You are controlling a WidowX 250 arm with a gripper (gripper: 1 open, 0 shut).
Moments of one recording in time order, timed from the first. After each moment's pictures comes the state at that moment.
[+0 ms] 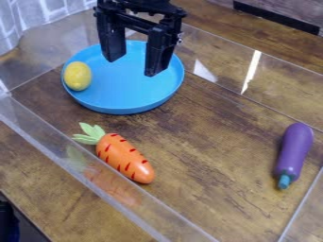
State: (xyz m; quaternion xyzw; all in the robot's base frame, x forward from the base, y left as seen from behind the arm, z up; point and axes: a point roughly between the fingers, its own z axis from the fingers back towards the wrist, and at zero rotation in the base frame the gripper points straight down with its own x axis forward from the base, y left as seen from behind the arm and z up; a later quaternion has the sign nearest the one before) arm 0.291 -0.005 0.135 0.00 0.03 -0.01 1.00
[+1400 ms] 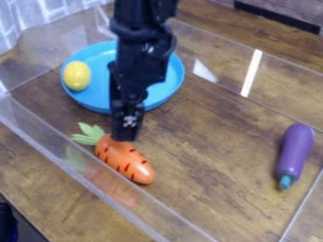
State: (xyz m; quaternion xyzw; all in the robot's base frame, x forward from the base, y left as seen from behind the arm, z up) arm 0.265 -0.004 0.070 0.02 0.04 -0.40 0.92
